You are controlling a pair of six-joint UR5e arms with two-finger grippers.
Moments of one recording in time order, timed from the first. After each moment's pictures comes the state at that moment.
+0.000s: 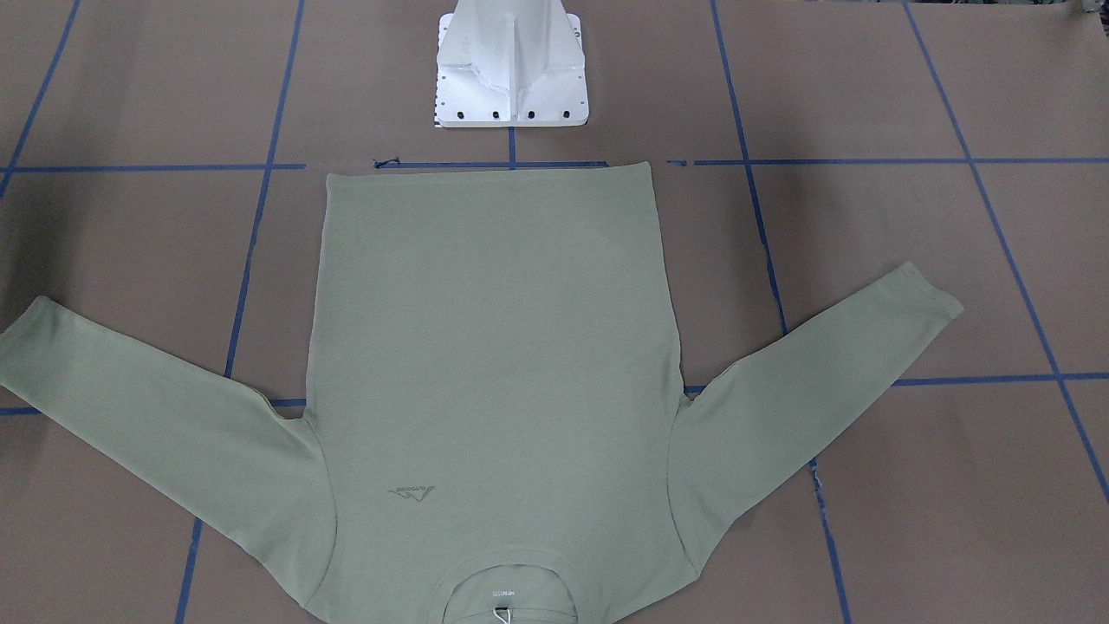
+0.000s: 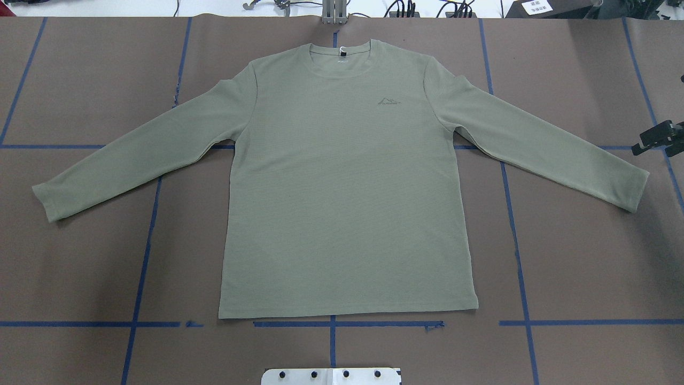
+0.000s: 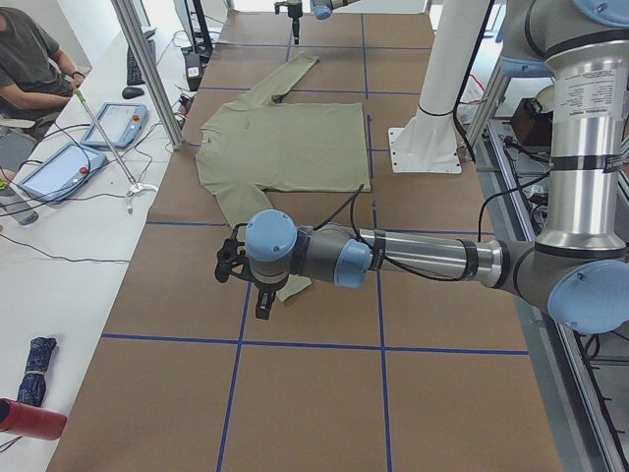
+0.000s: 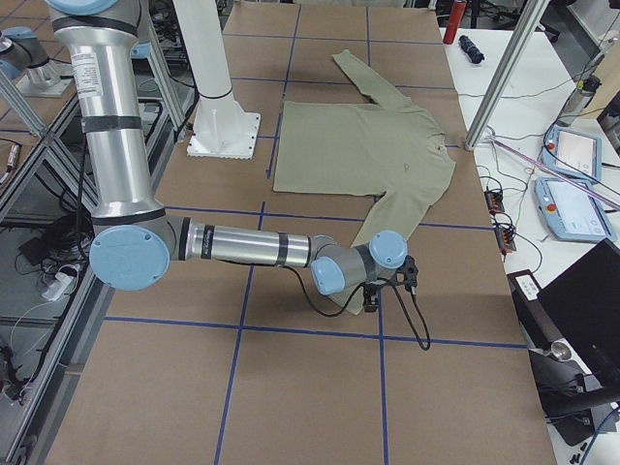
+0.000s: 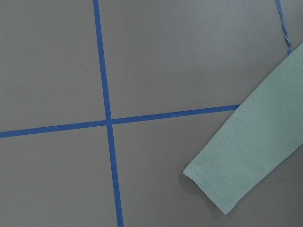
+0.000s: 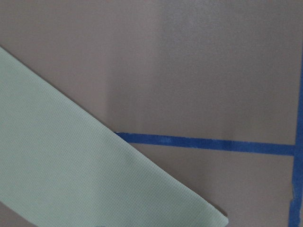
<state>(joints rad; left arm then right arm) -1.60 -1.52 -1.72 -1.70 -2.53 -0.02 1.29 -1.44 1.28 -1.09 2.45 0.42</state>
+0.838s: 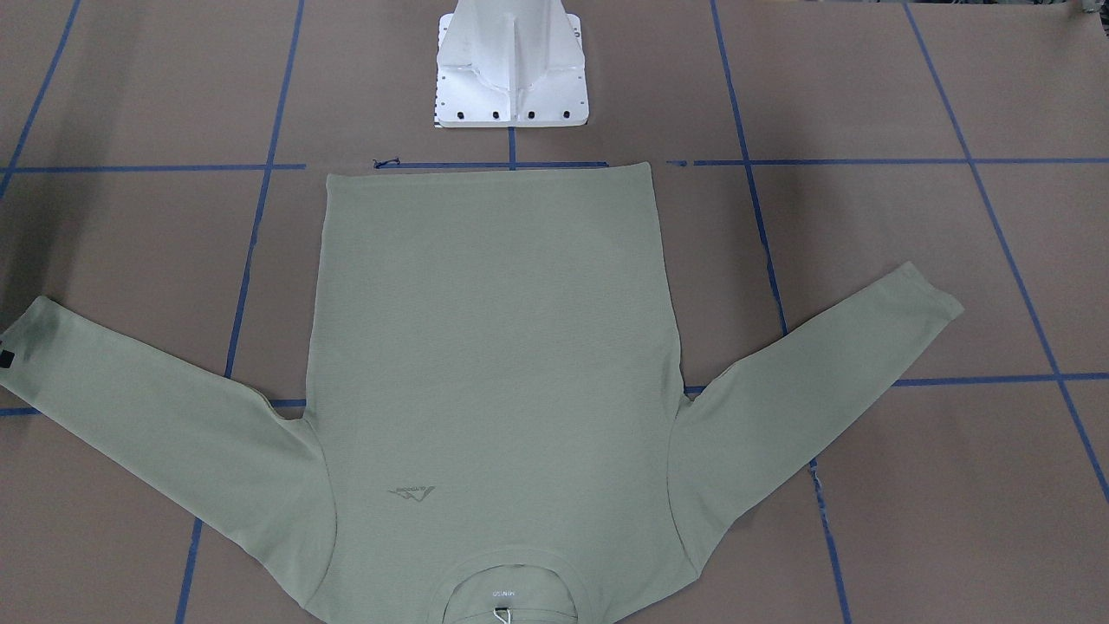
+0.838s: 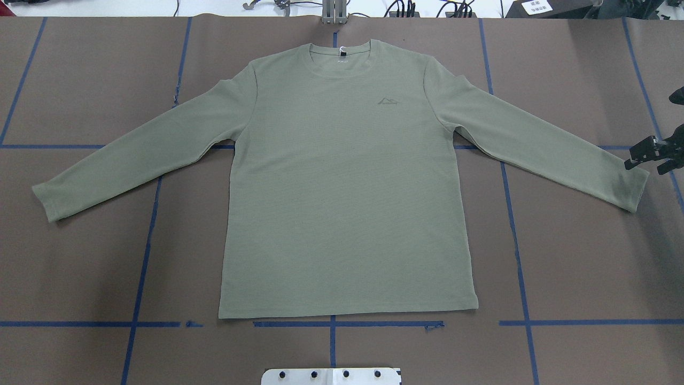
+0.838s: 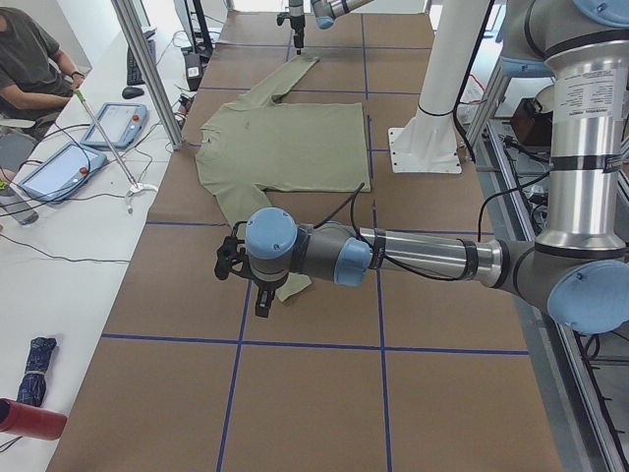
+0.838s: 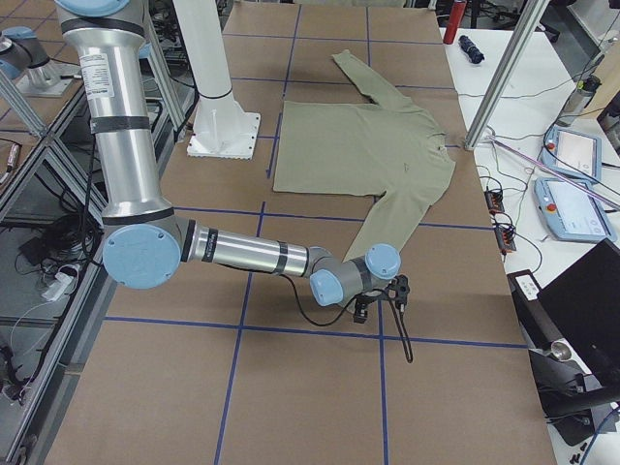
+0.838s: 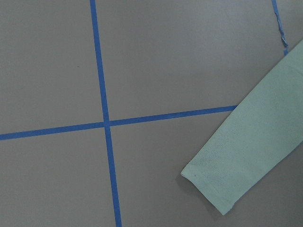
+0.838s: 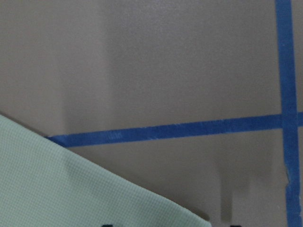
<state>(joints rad) -1.60 -1.52 -1.73 -1.70 -2.54 -0.02 1.24 -1.44 1.21 -1.05 2.40 0.55</state>
